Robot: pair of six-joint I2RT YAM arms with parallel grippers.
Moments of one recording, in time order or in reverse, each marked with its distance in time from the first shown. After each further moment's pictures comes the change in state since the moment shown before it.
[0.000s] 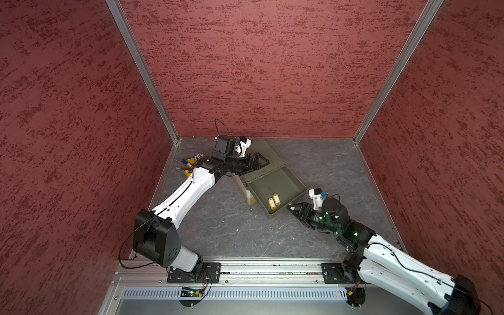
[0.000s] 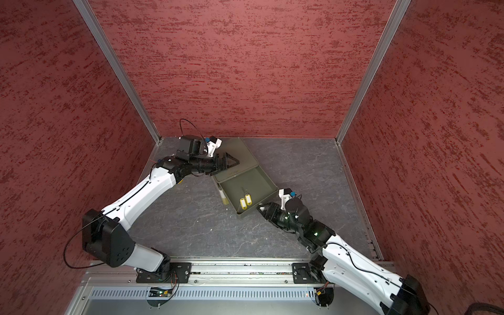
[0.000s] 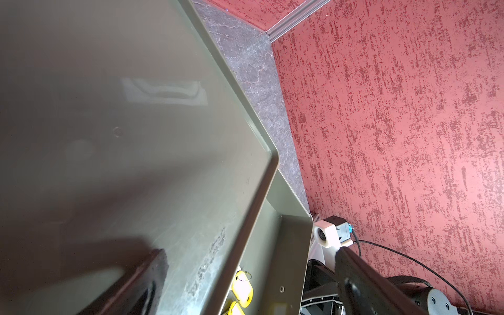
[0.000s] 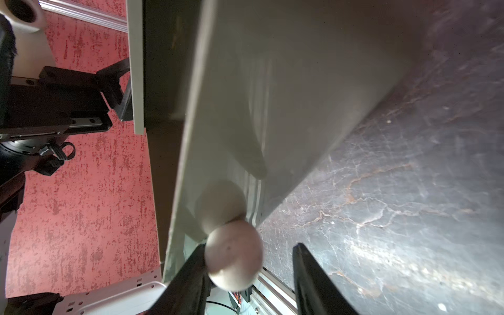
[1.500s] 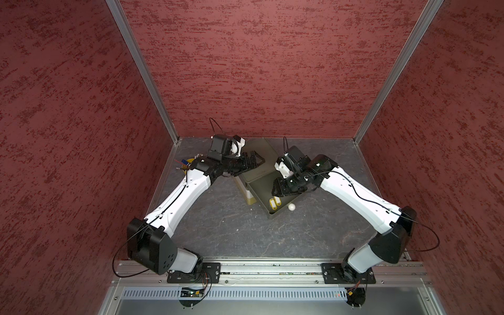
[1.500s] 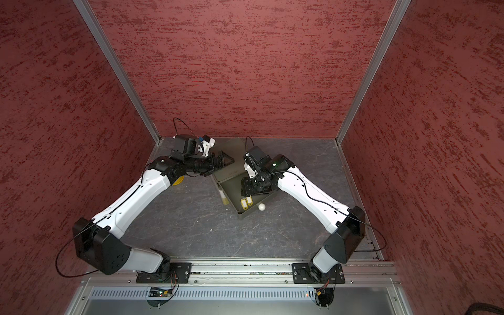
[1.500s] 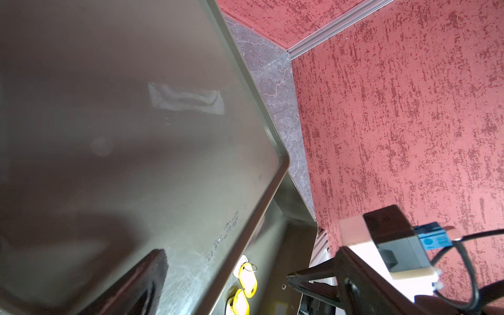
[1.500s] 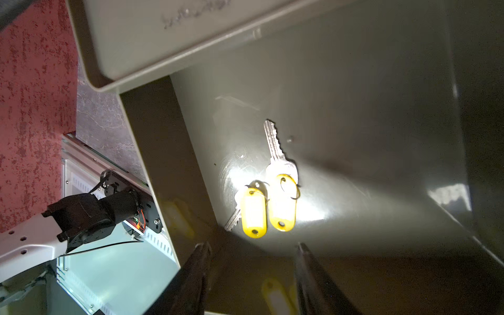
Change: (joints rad) left arm 0.006 -0.064 0.029 -0.098 -0.107 -0.054; right arm 0.000 0.865 1.187 -1.004 -0.034 -0.723
